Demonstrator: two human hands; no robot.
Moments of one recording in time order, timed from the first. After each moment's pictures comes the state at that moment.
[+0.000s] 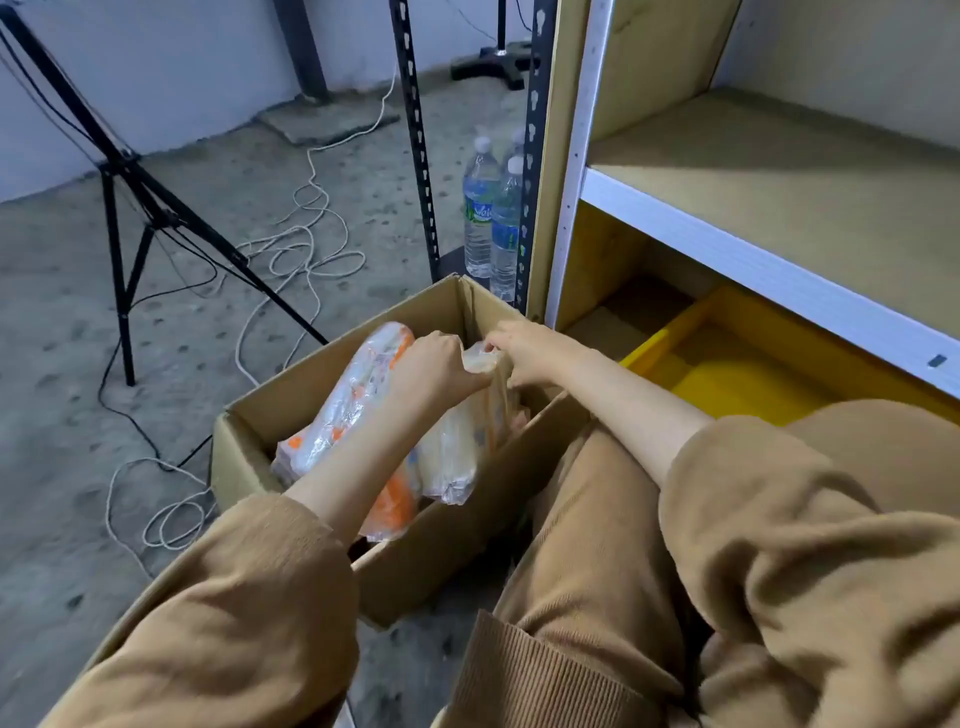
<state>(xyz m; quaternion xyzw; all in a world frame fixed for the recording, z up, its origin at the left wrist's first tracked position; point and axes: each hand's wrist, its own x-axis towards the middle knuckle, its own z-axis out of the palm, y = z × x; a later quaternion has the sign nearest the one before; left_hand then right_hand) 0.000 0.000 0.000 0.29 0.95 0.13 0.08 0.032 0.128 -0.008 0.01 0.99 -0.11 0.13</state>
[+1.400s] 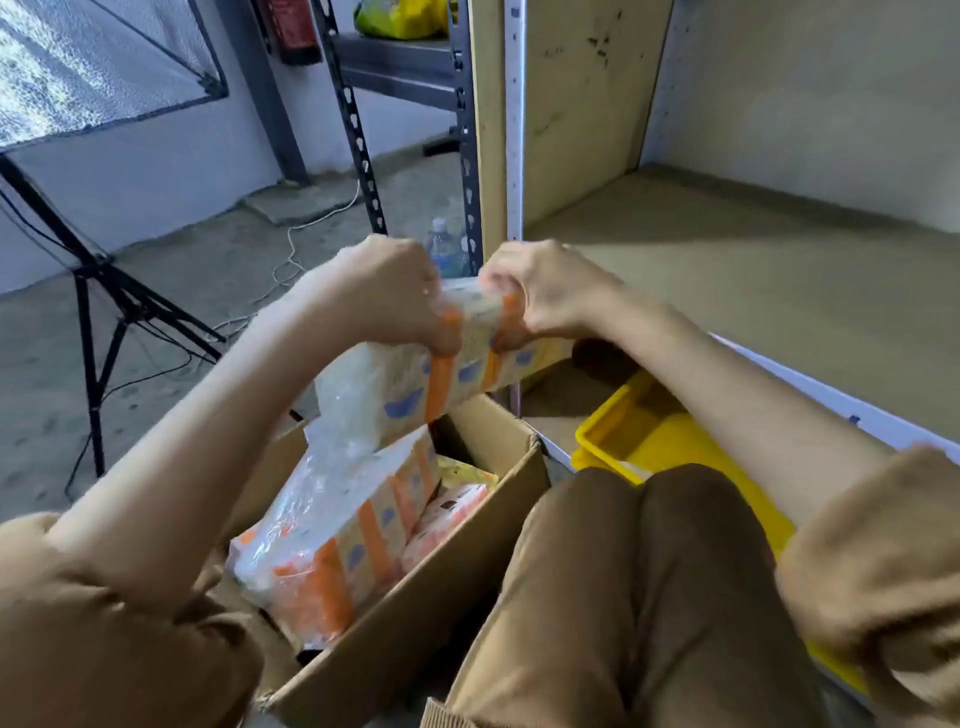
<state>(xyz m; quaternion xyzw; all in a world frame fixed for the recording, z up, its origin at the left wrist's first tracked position) 0.016 0.040 0.186 0.35 0.94 0.04 0.07 0.059 0.203 0.130 0.00 0.98 -0.14 -0.10</state>
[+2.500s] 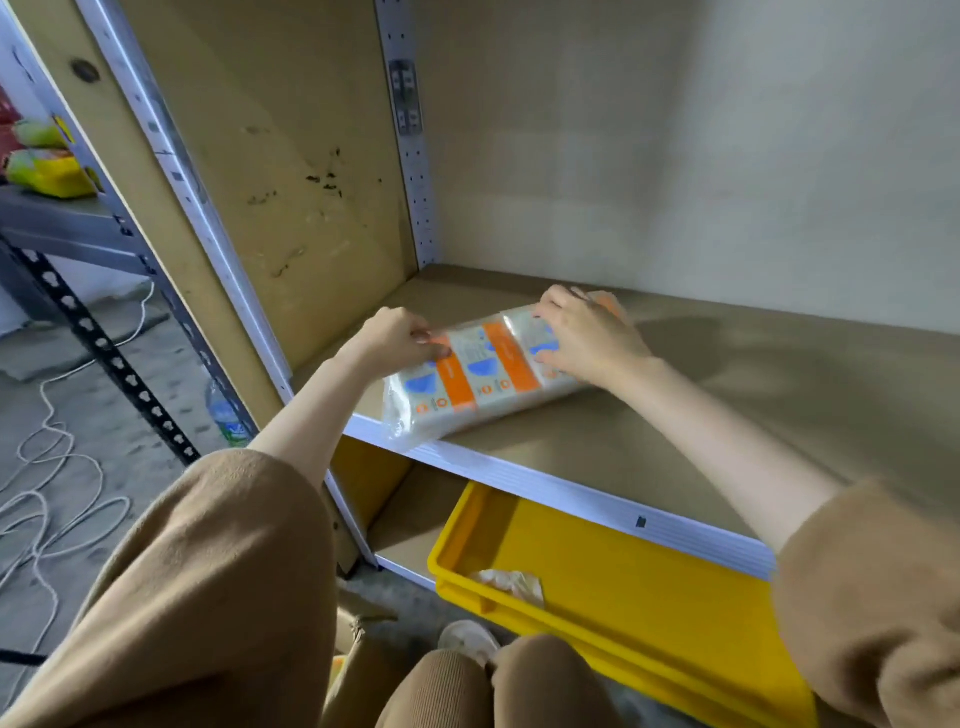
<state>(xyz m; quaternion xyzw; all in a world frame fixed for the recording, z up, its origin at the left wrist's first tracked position) -0.034 0.341 0.134 0.52 0.83 0.17 0.10 0.158 0.438 0.133 0.32 0.94 0.00 -0.12</state>
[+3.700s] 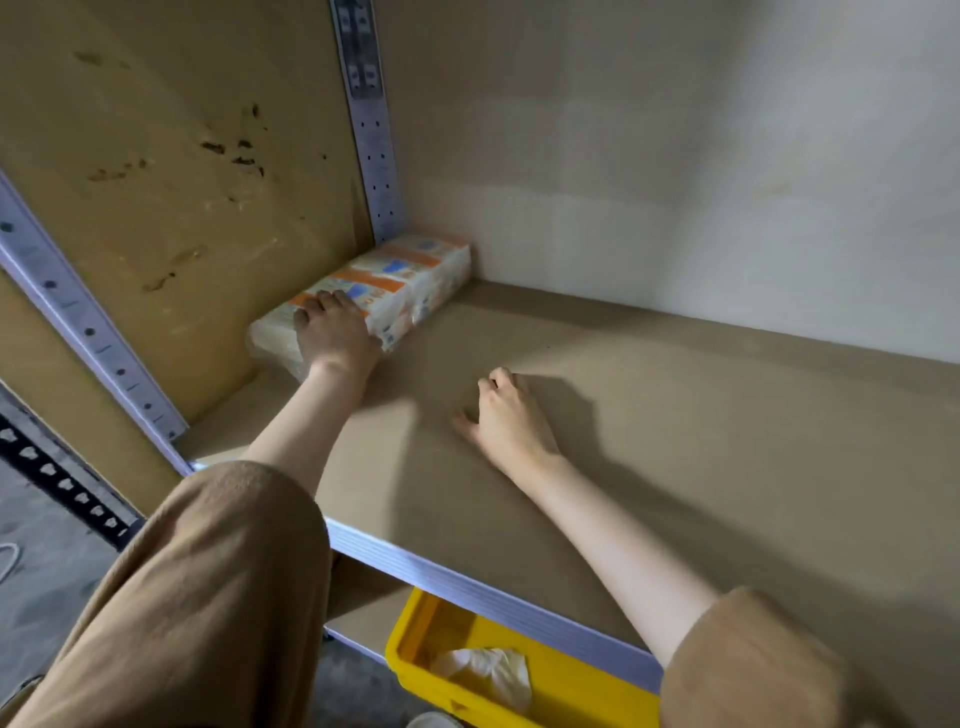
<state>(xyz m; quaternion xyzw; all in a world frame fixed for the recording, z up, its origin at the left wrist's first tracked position) -0.119 0.469 0.063 0.37 0.92 0.06 -0.11 0.060 0.485 0.033 0.42 0.89 -0.14 -0.10</state>
